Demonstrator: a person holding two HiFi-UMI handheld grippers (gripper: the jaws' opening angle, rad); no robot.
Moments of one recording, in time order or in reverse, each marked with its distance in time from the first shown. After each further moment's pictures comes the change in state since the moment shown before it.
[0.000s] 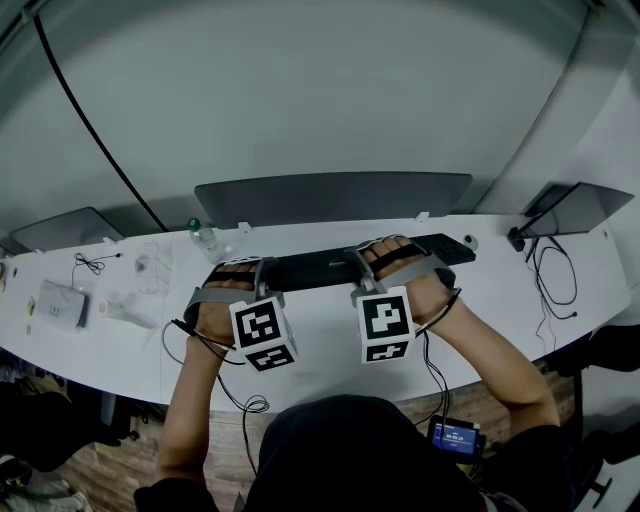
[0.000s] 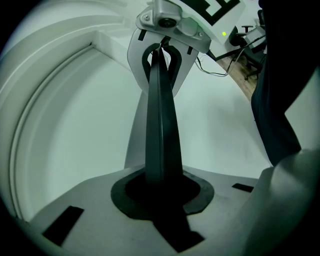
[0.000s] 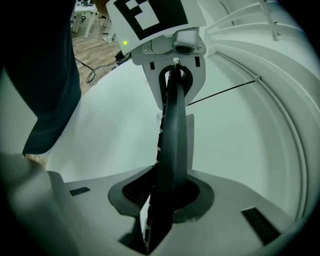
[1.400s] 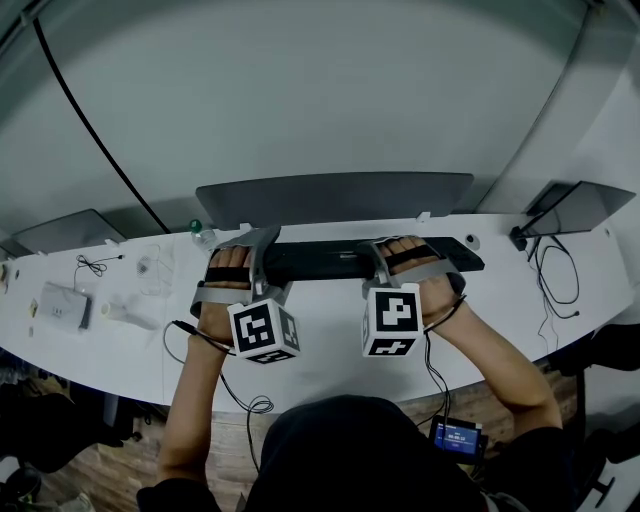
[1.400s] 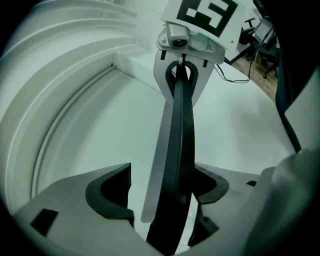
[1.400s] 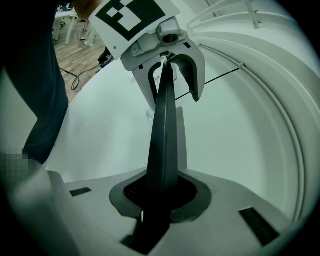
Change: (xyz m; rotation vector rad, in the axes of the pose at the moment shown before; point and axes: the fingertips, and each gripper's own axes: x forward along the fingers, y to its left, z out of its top) left arm -0.010 0.050 0.022 -0.045 -0.169 0.287; right arm -0.003 -0.012 -0.022 0.161 0.045 -0.052
